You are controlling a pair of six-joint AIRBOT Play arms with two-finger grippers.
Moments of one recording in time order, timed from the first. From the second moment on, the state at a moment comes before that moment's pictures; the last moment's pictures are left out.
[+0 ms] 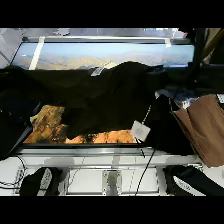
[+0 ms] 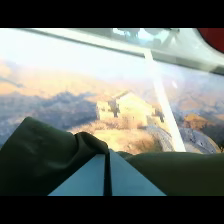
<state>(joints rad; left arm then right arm) 0.39 -0.67 1.05 0.76 -0.95 -1.11 0.38 -0.99 1.53 -1.07 1.19 1.56</state>
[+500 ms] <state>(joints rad) 0.25 -1.00 1.34 0.74 -0.86 -1.12 0.11 -1.31 1.69 -0.65 1.12 1.26</state>
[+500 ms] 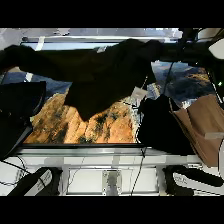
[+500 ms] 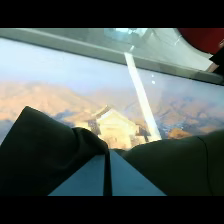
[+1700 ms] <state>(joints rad) 0.29 -0.91 0.67 1.07 -1.12 -1.26 0.14 -1.28 0.97 -1.08 1.29 1.24</state>
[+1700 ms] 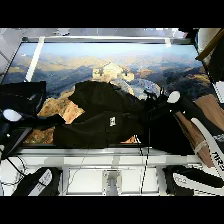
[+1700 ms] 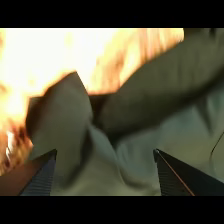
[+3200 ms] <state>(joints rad) 0.82 -1.28 0.54 0.99 -1.34 -0.91 -0.14 -1.06 1.06 -1.09 1.44 1.17</state>
